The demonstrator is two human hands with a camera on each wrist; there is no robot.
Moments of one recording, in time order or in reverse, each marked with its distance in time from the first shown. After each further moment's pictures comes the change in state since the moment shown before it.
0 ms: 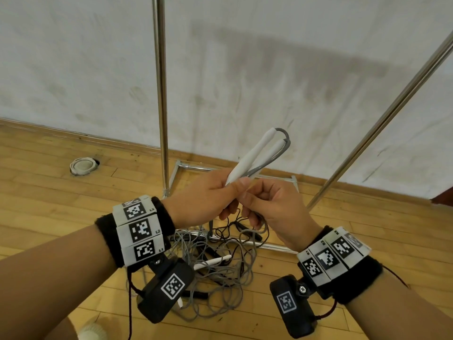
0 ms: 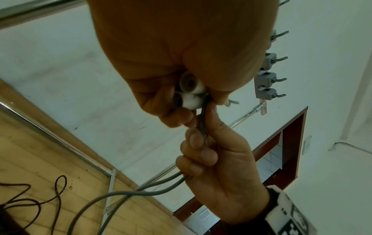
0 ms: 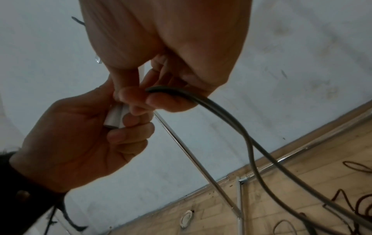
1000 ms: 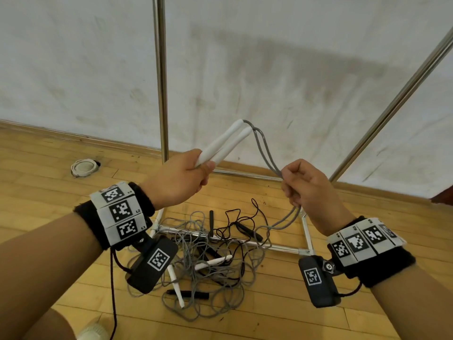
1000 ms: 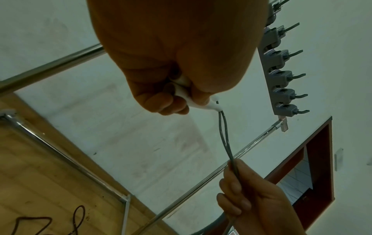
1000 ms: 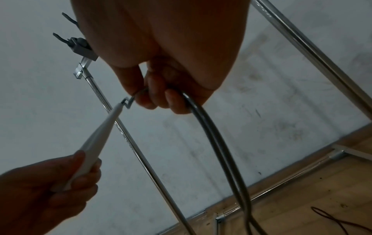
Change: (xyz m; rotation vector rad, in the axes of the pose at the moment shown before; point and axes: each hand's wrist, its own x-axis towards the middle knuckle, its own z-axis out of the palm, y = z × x) left_hand 0.003 -0.018 -0.045 0.178 0.266 -0.135; right_hand 0.009 -0.005 -0.060 -0.197 0.162 -0.011
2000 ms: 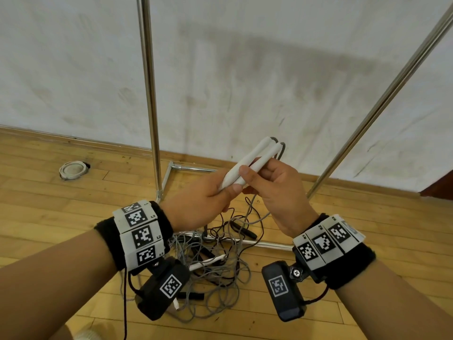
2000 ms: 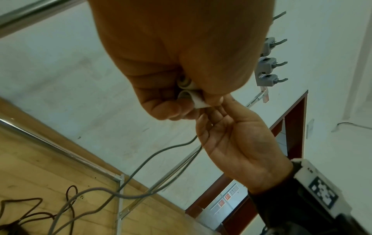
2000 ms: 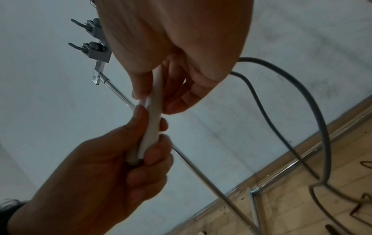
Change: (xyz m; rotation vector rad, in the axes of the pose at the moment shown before) left_hand -0.008 0.015 0.048 -0.017 -0.233 0.187; right_hand 0.001 -0.014 0.049 0.243 0.039 -0.035
